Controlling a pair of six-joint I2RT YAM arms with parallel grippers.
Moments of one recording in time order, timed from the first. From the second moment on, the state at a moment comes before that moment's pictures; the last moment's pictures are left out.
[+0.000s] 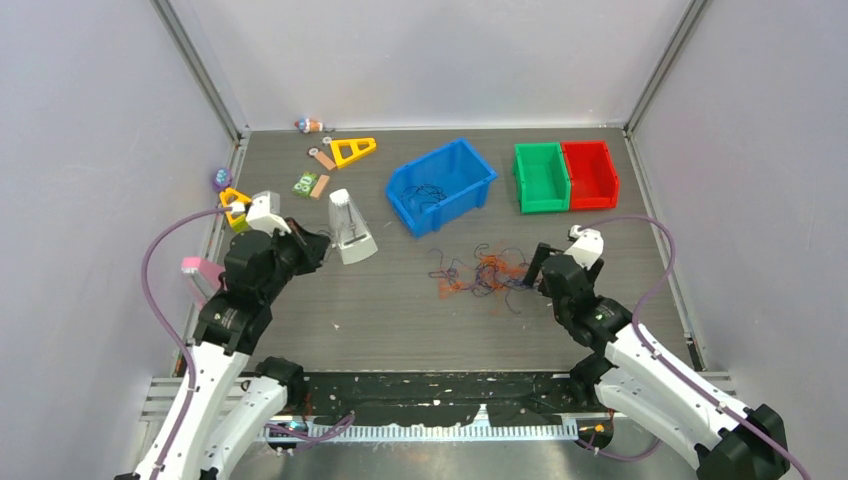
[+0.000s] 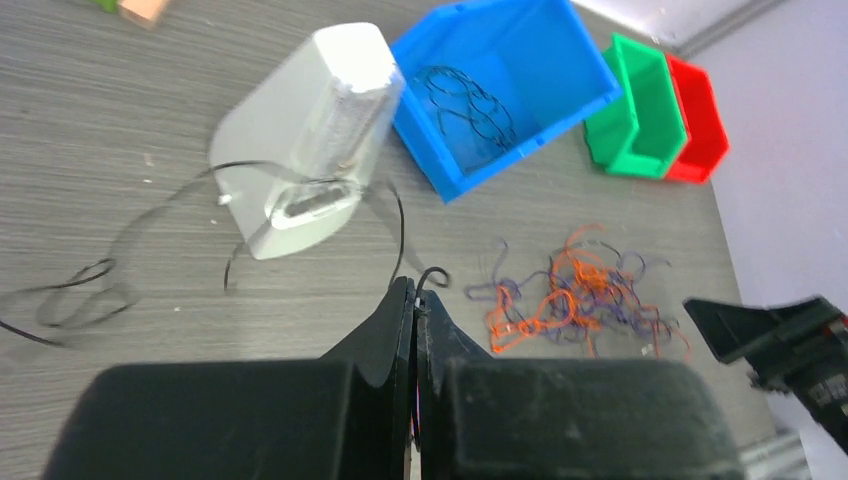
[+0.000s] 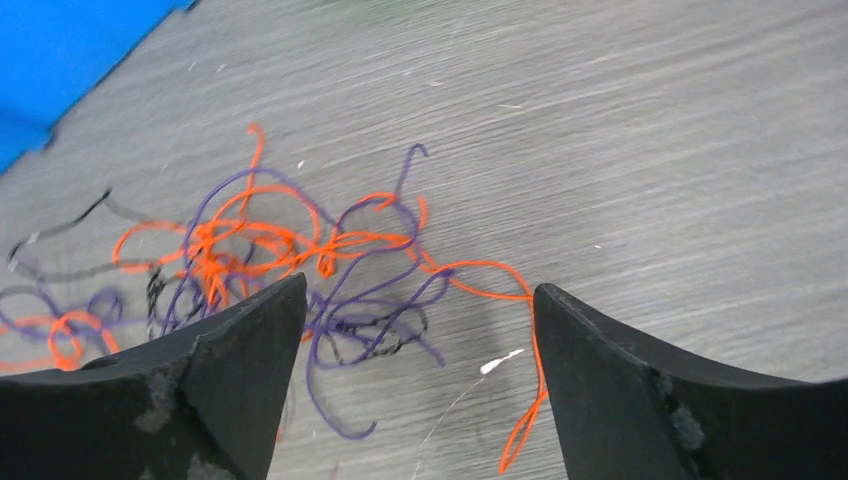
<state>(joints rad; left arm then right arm) -0.29 0.63 0.79 -0.49 -0.04 -0.55 0.57 0.72 0.43 -0.37 0.66 0.63</state>
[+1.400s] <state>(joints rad) -0.34 1.58 1.74 -0.43 0.31 -0.41 0.57 0.77 0.48 0.03 0.05 0.25</state>
